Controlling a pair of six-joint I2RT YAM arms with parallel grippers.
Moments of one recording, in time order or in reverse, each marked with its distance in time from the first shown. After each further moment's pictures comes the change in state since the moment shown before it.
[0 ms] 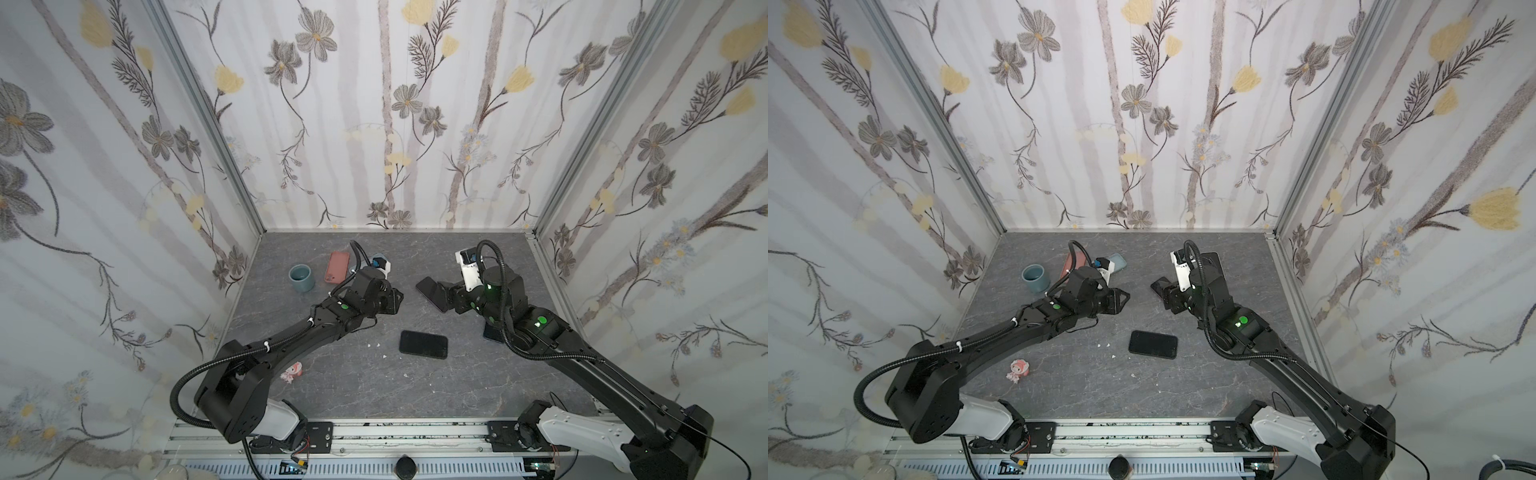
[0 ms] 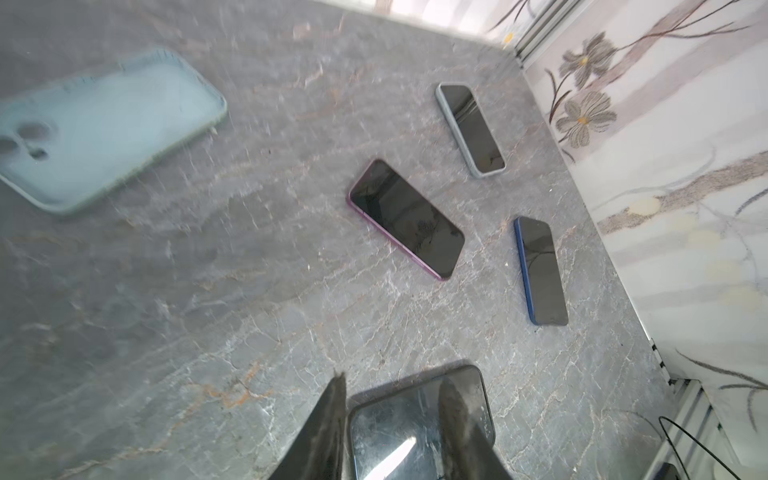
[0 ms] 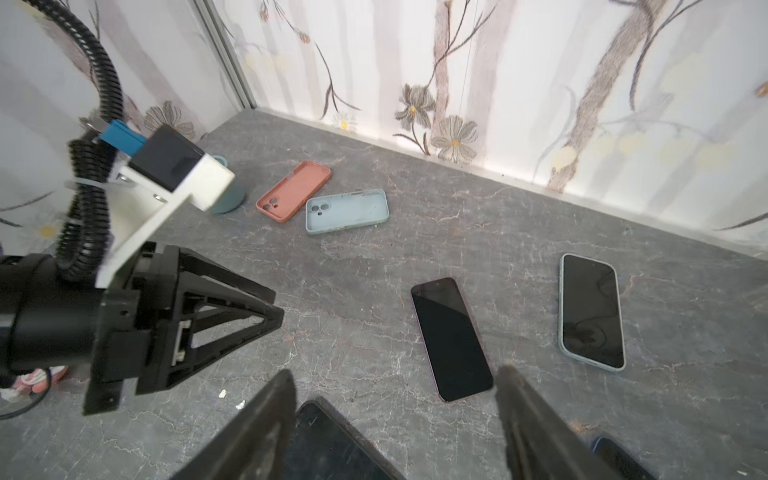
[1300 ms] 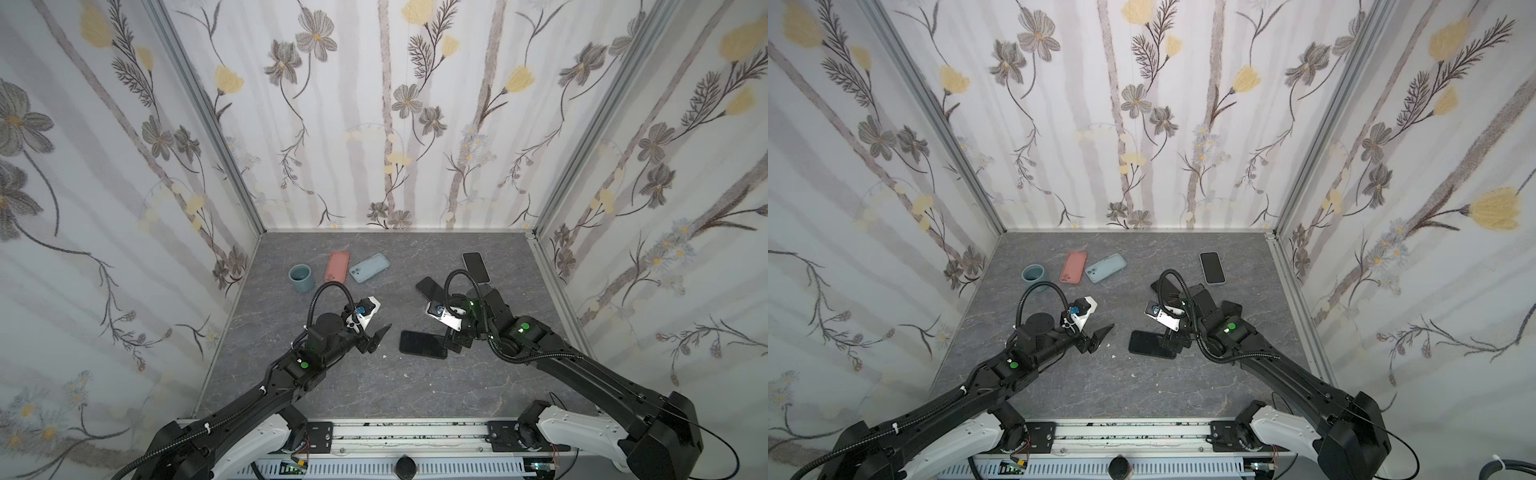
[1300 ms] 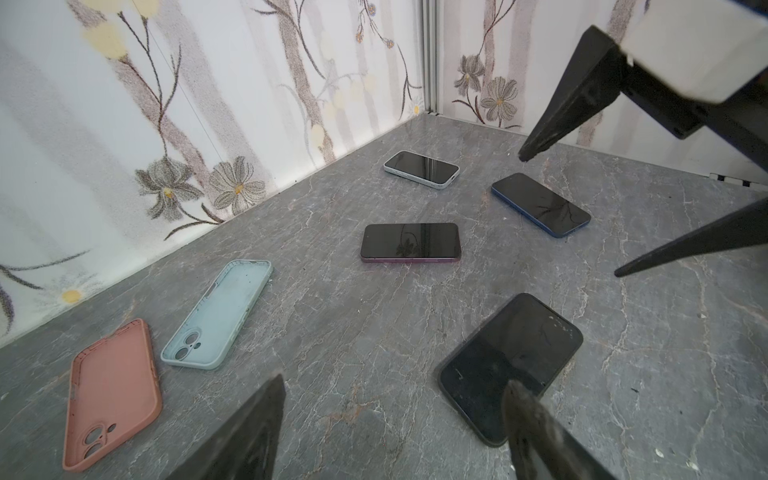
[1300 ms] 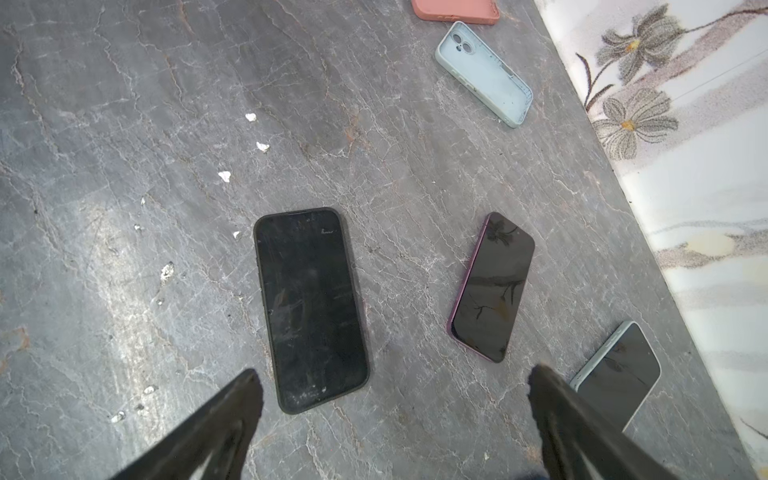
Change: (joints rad) left arm 0.002 -0.503 -0.551 0.356 0.048 0.636; right arm 0.013 0.061 -0.146 -0.161 -0.258 -0.729
